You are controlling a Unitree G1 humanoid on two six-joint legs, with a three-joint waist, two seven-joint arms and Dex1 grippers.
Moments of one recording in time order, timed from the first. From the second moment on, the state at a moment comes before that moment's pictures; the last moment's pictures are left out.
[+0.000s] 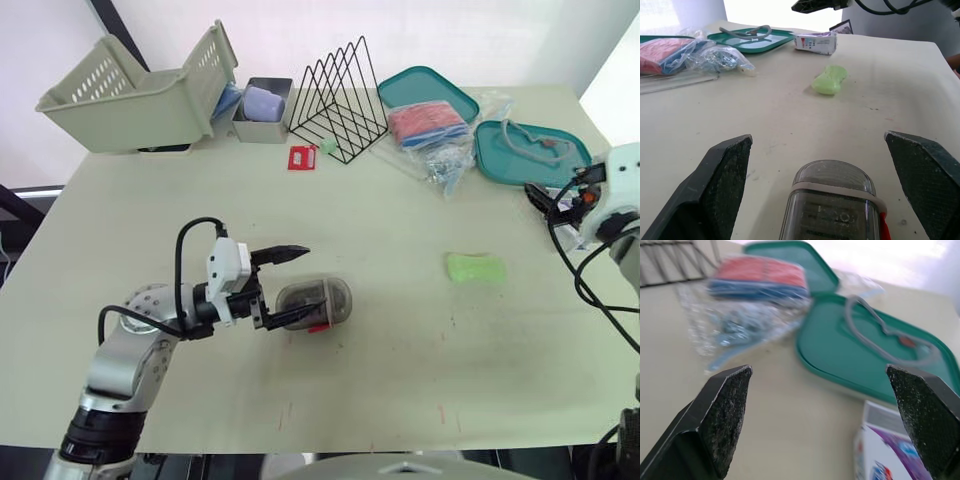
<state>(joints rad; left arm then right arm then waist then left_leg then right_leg) -0.06 0.66 0.07 -0.34 -0.55 0.24 -1.07 -0.35 -0.70 -0.34 -0.14 0.37 0.58 0.53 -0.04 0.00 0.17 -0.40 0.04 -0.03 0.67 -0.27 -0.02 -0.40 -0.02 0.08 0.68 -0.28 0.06</state>
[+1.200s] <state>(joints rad) -0.07 0.78 0.03 -0.28 -0.41 0.19 -1.17 -0.33 -0.85 -0.09 0.34 0.51 -0.10 1.61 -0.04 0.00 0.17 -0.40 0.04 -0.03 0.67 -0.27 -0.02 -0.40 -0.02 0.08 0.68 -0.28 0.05</state>
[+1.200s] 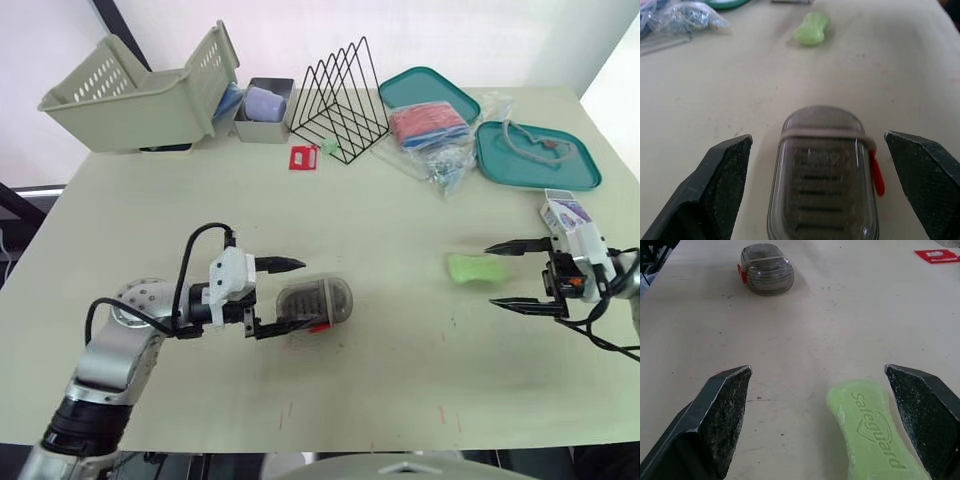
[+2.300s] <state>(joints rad) -0.10 0.87 -0.05 -0.26 -0.31 0.27 -1.19 -0.36 -0.84 -0.09 0.37 0.50 -0.12 1.61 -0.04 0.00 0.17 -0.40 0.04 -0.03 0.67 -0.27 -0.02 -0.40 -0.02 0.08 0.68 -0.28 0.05</state>
